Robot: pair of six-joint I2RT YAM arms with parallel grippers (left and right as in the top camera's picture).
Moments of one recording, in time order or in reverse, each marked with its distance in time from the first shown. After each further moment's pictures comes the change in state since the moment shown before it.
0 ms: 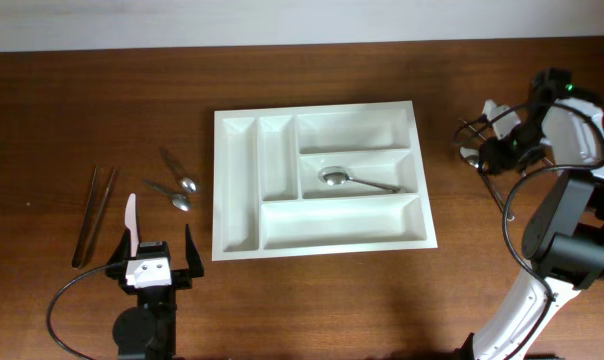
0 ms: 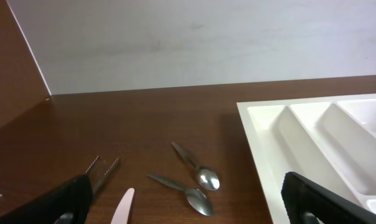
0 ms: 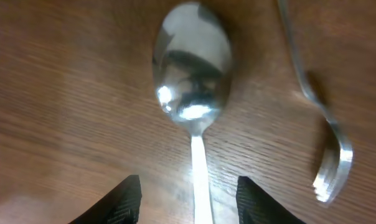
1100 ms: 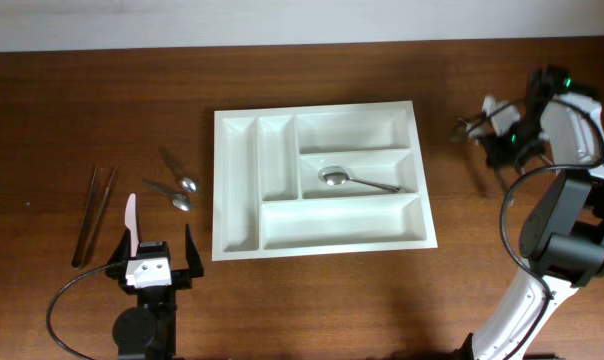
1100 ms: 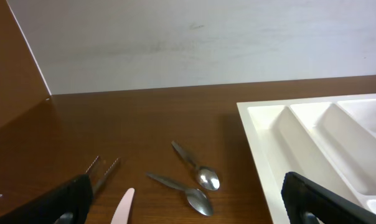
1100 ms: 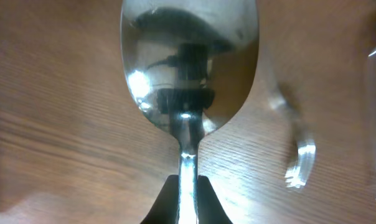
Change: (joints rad) left arm 0.000 0.000 0.000 0.000 0.000 0.000; right arm 0.030 0.008 0.138 -0.096 0.017 0.036
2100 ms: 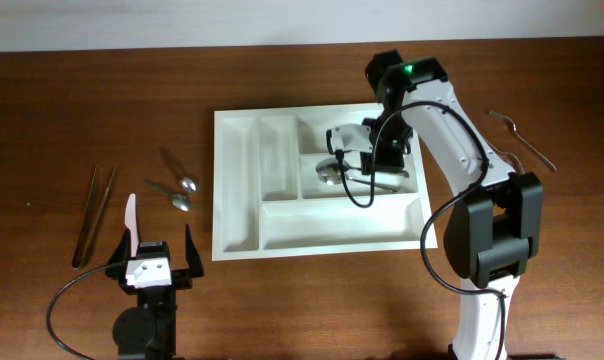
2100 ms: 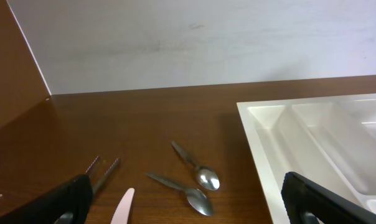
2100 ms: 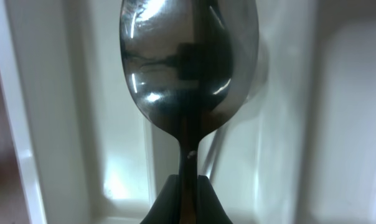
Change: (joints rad) left arm 0.000 0.000 0.000 0.000 0.000 0.000; right arm 0.568 -0.002 0.079 -0.200 -0.166 -0.716
